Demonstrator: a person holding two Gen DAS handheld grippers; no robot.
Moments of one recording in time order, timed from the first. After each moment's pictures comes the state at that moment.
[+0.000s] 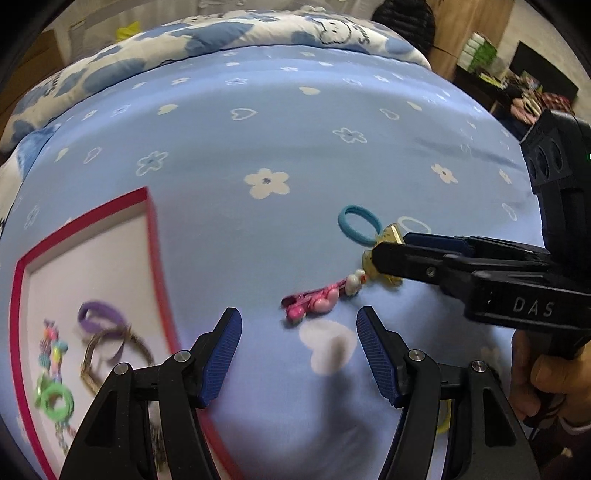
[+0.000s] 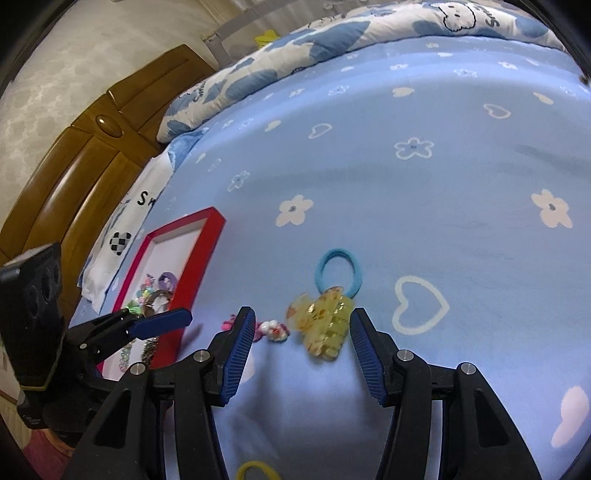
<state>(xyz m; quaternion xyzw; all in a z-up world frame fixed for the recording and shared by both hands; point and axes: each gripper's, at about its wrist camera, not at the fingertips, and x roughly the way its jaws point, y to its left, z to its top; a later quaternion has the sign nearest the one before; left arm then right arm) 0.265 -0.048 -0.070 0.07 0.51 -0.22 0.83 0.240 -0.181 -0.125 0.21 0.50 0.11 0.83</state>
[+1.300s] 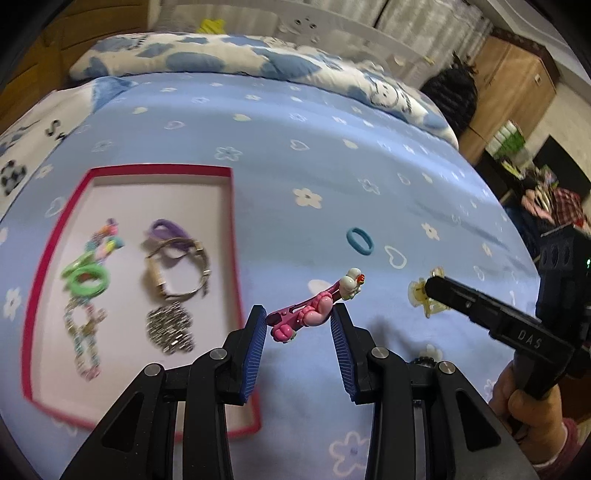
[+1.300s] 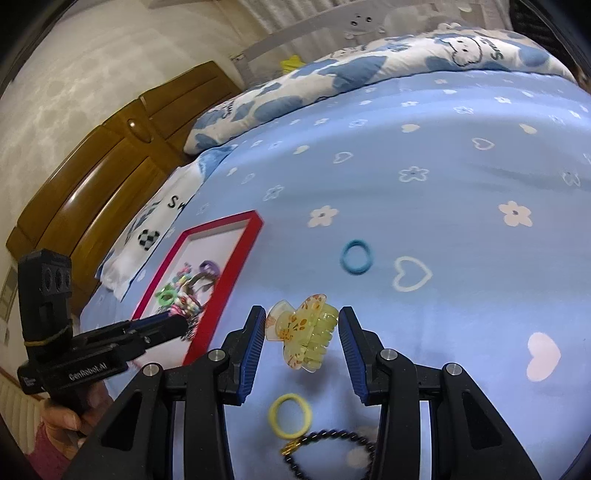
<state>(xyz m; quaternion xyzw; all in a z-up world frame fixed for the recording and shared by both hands) 0.166 0.037 -0.023 -0.10 0.46 -0.16 0.87 0.174 -0.171 -0.072 0.19 0.45 0.14 0.86</state>
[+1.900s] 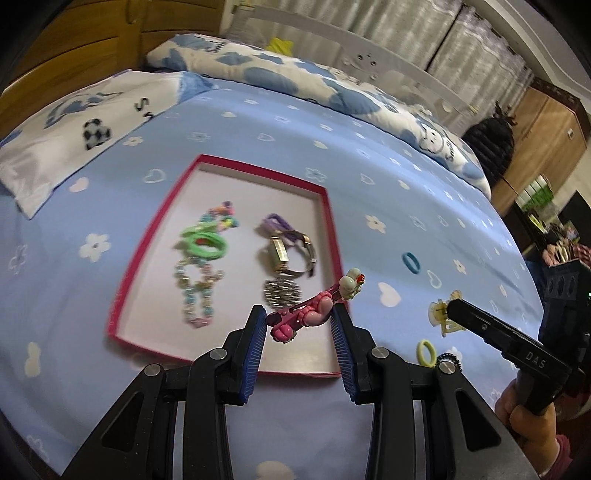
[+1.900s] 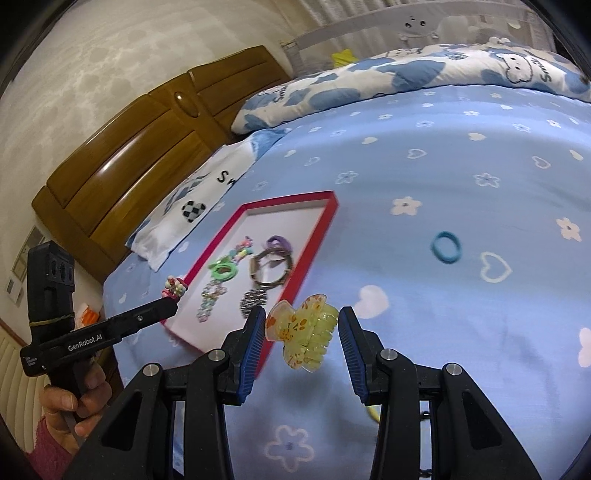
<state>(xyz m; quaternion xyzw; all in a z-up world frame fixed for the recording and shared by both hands) 0.086 0.129 0.002 -0.16 0.43 -0.07 0.89 0.158 -0.099 -0.053 0.16 0.44 0.21 0.86</state>
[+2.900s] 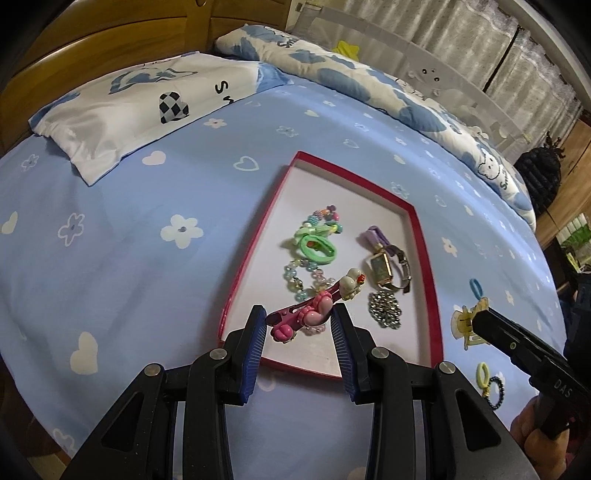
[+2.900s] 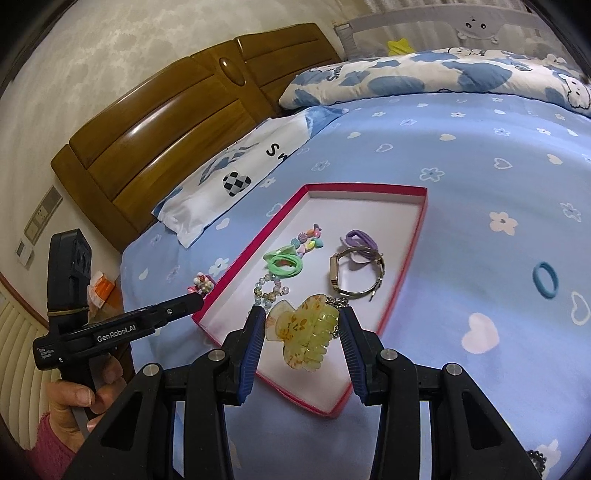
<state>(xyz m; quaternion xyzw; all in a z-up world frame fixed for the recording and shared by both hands) 0.096 0.184 -0.015 -0.18 0.45 0.02 0.87 0.184 -0.003 -0.057 0.11 0.45 0.28 0.84</state>
